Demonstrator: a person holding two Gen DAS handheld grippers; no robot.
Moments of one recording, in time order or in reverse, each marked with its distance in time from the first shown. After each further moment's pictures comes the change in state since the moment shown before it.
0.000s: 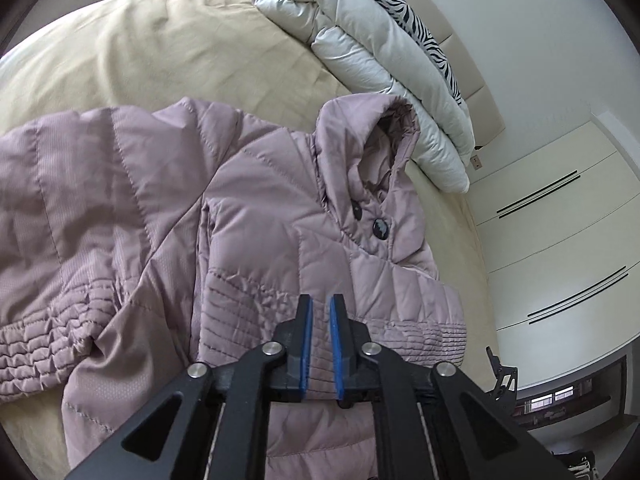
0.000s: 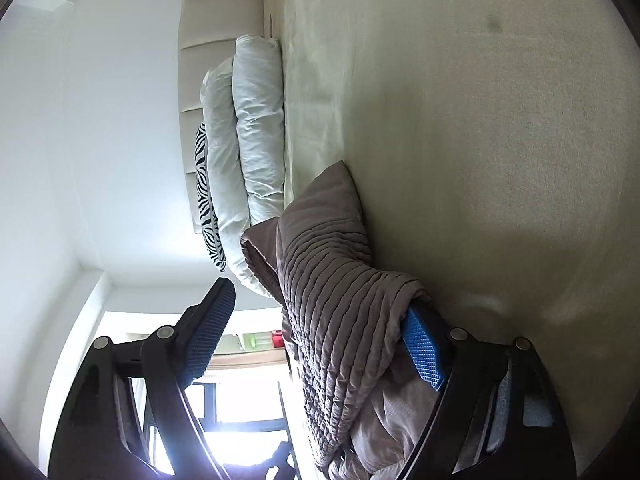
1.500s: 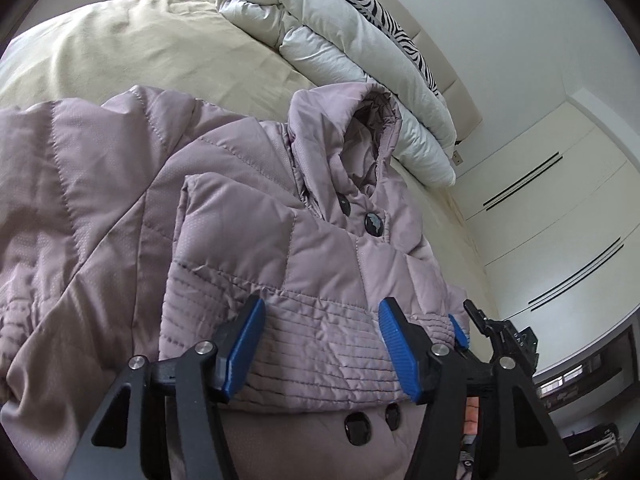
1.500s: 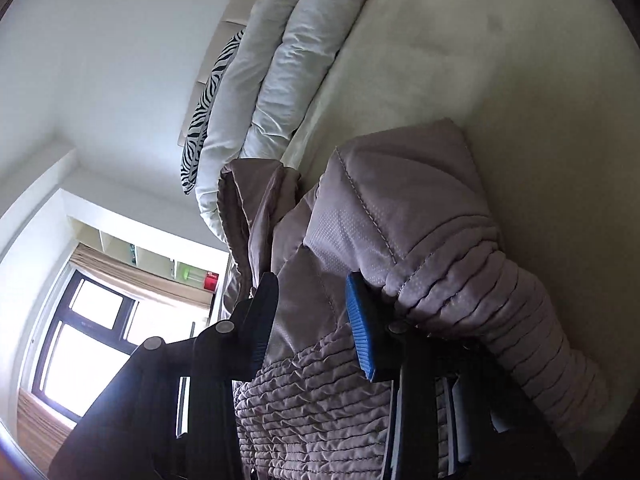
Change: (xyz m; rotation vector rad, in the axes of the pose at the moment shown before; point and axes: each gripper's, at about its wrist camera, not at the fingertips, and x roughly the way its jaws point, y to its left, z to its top) left arm 0.034 -0.002 -0.010 0.082 -0.056 -0.072; right arm 0.083 0.041 -0.033 -0.475 0.145 -0.144
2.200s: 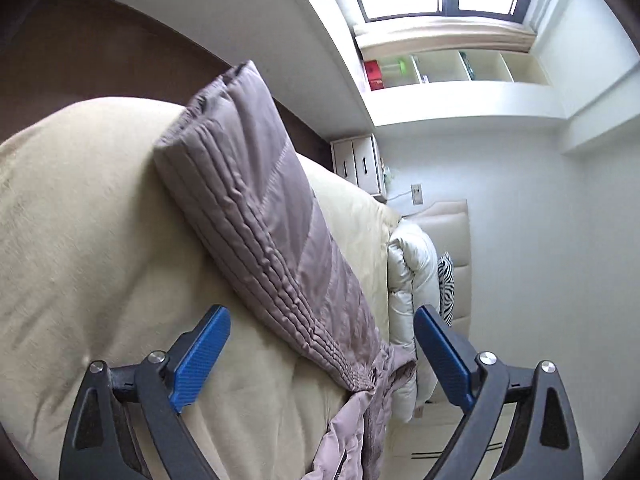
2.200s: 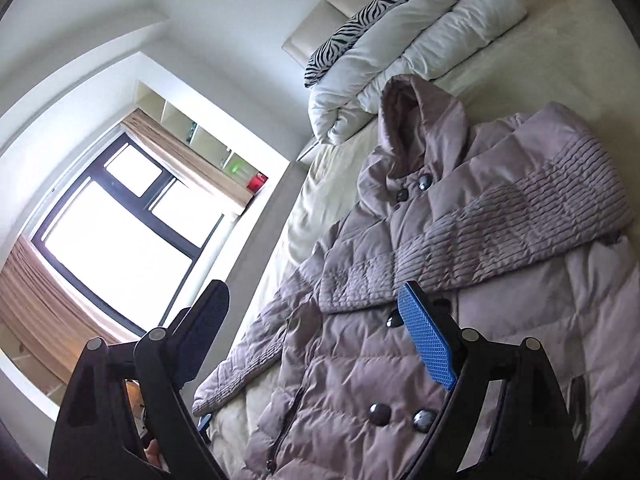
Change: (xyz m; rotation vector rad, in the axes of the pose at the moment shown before) left arm -0.380 0.250 -0.179 -0.819 -0.691 -0.014; right arm -0.106 0.196 -0.176 -0.405 0.226 0.114
